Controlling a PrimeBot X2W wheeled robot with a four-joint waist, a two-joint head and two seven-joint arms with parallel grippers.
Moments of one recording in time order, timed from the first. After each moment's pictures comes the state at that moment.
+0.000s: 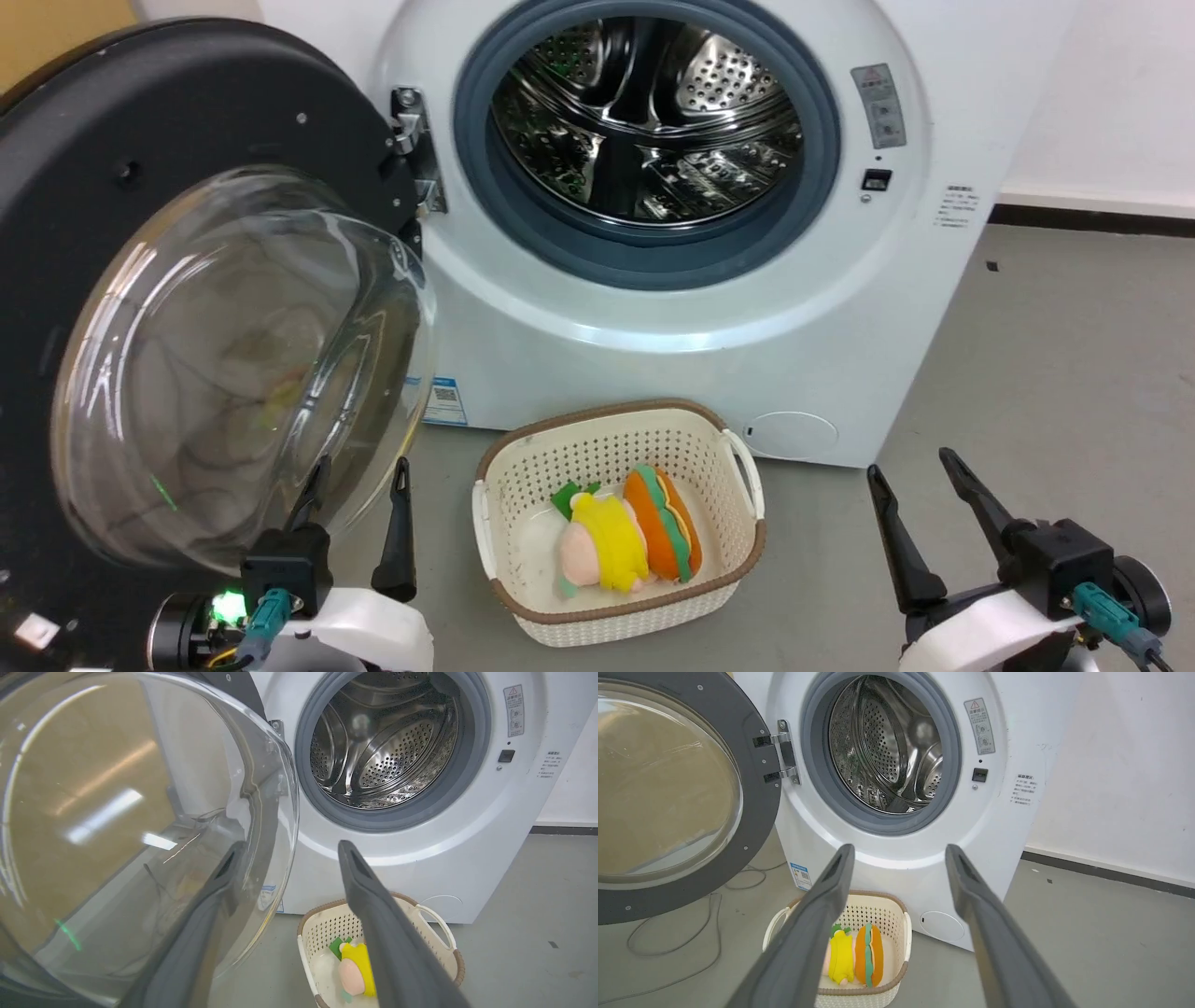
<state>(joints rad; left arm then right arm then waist) 0.01 0.05 -0.02 0.02 -0.02 0.02 -0.07 0.02 -0.06 0.04 0.00 0.05 0.13 -0.07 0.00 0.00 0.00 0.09</state>
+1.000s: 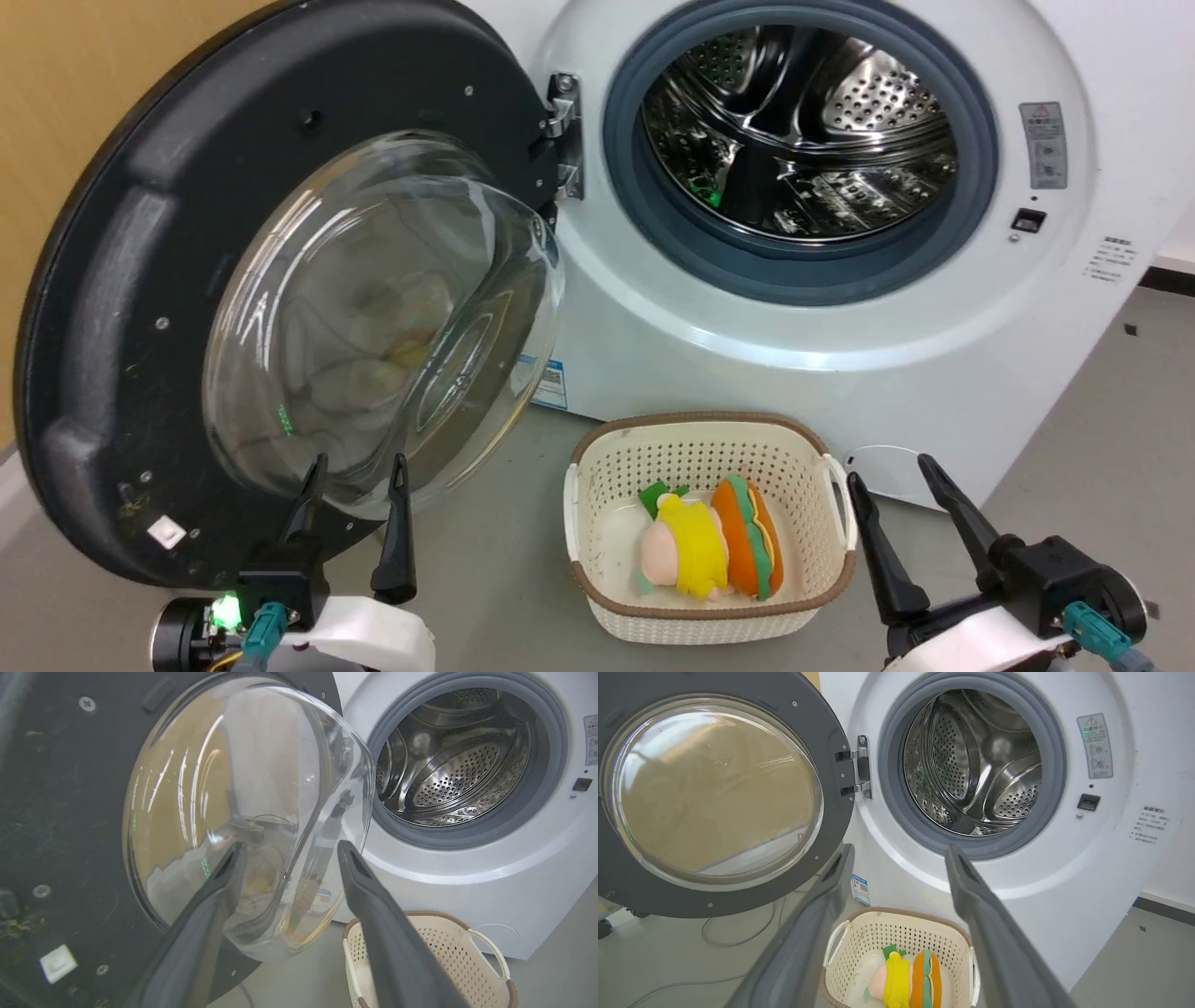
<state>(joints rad) 0.01 0.05 -0.03 0.03 -0.04 0.04 -0.13 0.03 -0.06 0.08 0.01 0.08 0.13 -0.13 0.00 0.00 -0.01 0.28</state>
